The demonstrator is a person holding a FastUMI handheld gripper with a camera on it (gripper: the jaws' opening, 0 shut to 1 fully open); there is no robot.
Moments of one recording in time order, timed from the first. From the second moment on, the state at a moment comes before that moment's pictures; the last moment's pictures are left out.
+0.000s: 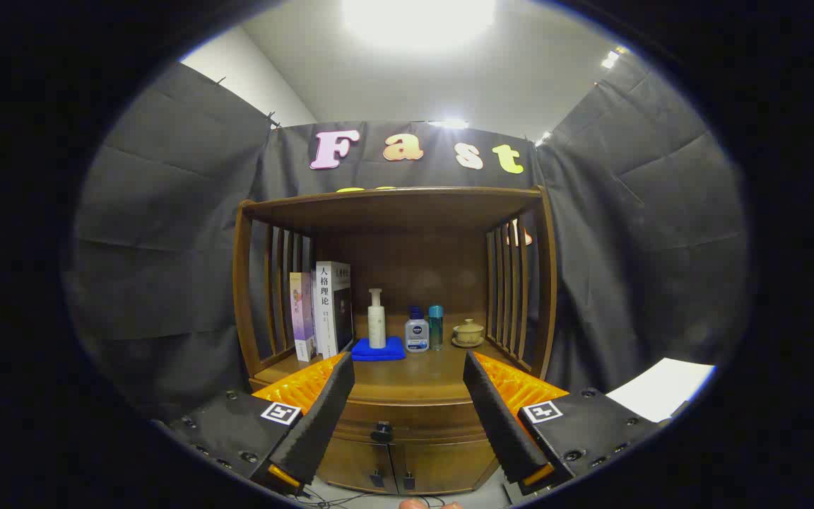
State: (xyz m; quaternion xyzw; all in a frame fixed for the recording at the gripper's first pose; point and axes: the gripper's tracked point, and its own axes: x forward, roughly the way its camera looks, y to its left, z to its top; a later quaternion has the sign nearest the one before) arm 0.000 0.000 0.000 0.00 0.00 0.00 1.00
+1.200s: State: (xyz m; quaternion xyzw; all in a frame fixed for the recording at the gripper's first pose) arm 0.022 0.015 -0.041 0.04 0.03 0.02 1.00
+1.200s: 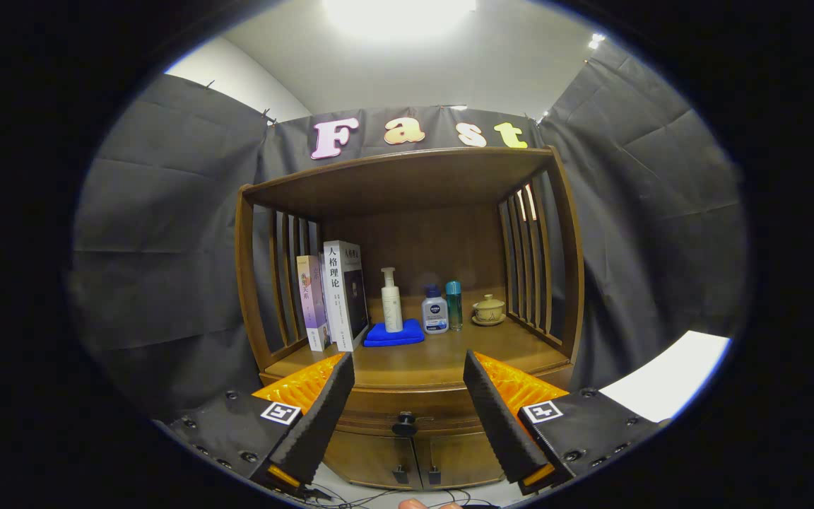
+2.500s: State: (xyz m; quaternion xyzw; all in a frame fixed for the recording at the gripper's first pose) arm 0.104 0.022 -0.170 0.04 0.13 0.02 0.99
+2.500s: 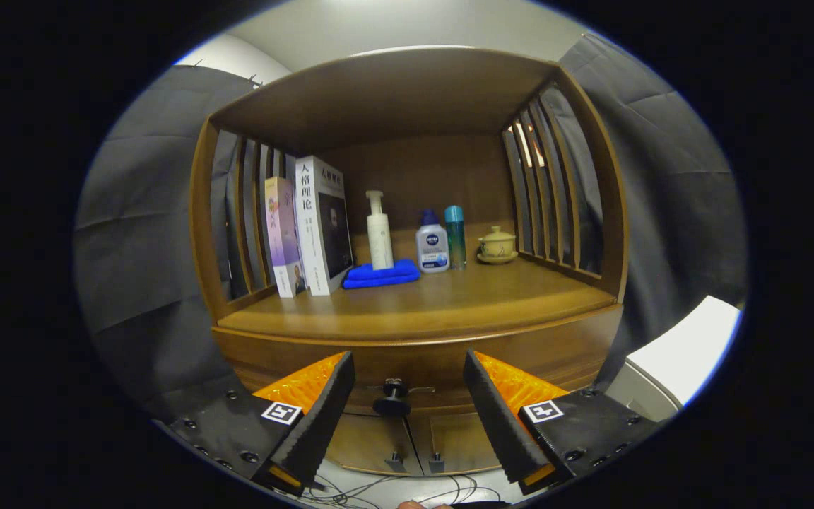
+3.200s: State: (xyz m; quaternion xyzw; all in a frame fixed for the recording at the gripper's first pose) arm 0.128 0.035 -0.247 0.02 0.19 0.02 0.98
